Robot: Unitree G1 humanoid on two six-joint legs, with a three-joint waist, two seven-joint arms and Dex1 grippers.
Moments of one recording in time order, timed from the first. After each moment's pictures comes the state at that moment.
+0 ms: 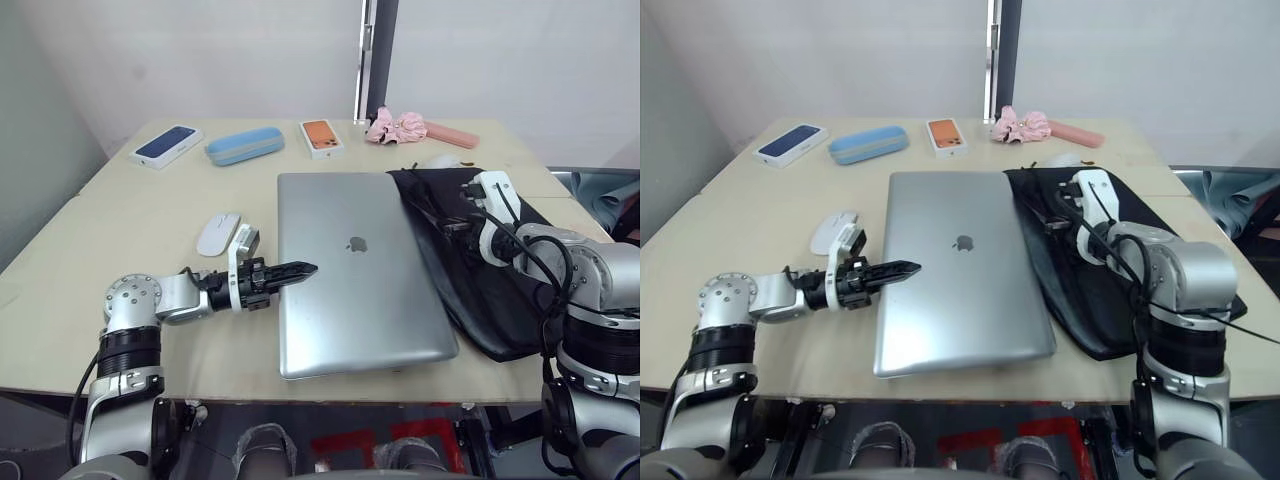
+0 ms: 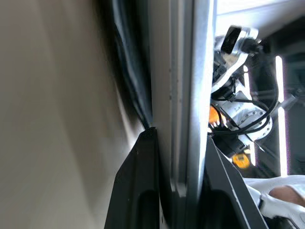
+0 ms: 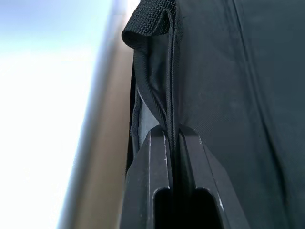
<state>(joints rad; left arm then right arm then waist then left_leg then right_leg) -0.53 0.37 0.38 0.24 -1.35 1.61 -0.38 -0.62 -0.46 -0.30 -0.40 0.45 1.53 0.32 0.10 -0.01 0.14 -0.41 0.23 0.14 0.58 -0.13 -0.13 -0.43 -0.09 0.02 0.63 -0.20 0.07</state>
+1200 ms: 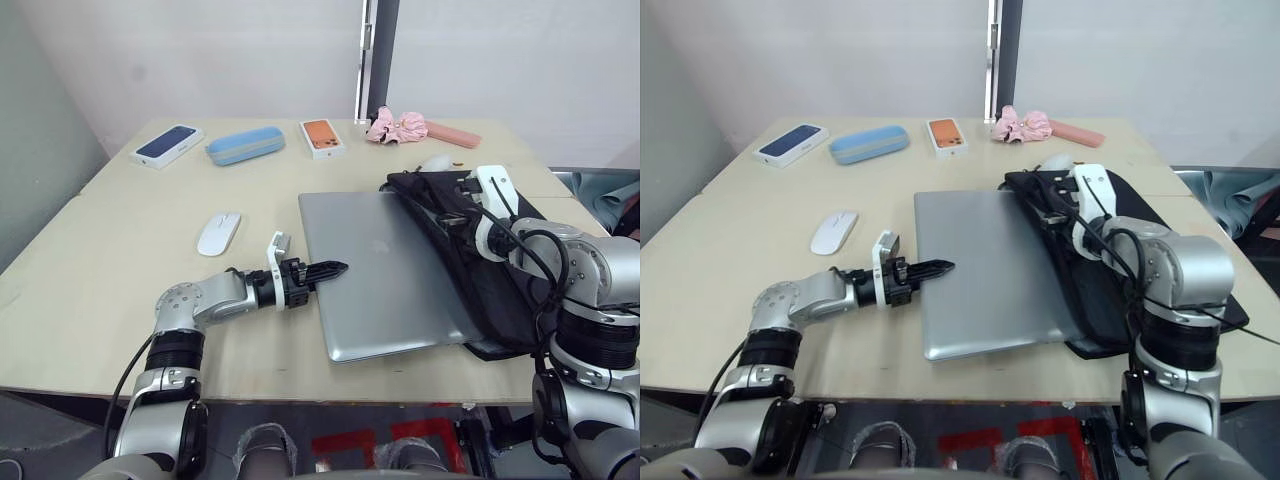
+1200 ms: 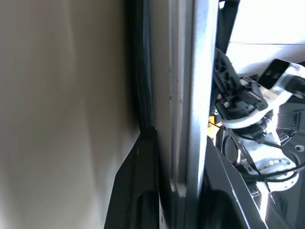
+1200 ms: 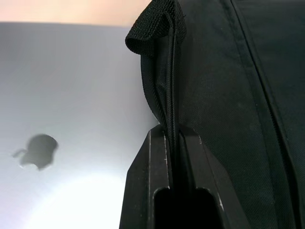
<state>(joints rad) -0.57 0.24 0.24 0.43 -1.69 1.36 0.11 -0.65 -0.41 -0.30 -0.41 0.44 1.56 0.26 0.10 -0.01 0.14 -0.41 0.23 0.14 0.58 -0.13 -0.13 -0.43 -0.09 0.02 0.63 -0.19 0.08</state>
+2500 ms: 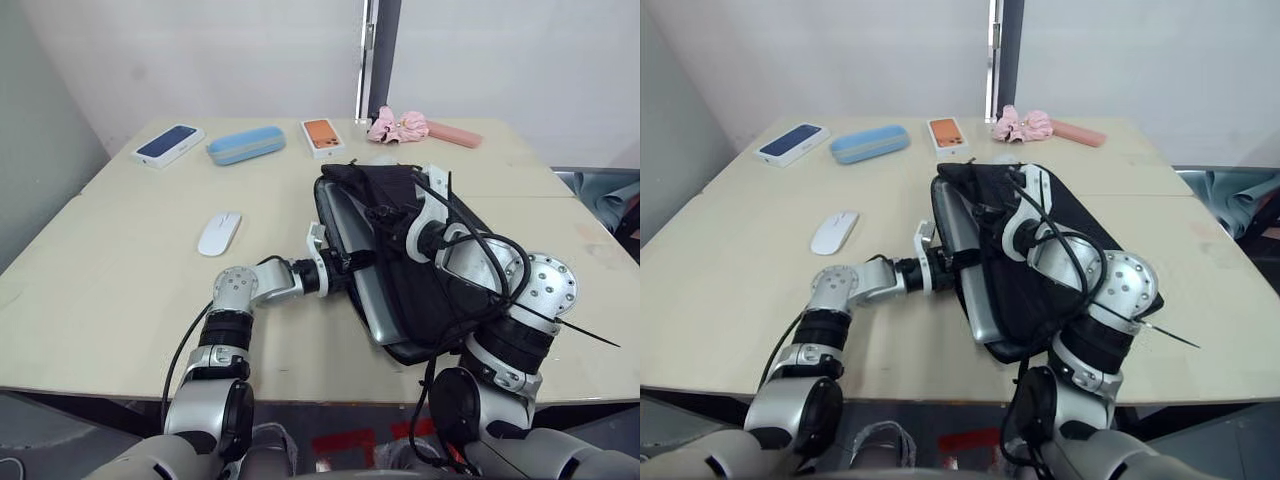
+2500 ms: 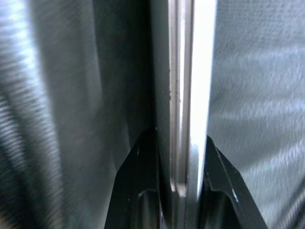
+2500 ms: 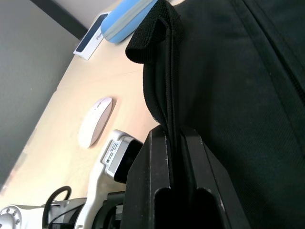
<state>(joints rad) -0.70 0.03 0.23 0.50 -1.22 1.20 -0.16 -0.73 0.11 -0.56 -0.39 0.97 1.61 -0.33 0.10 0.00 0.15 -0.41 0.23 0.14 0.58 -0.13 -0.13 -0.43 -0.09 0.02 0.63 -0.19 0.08</state>
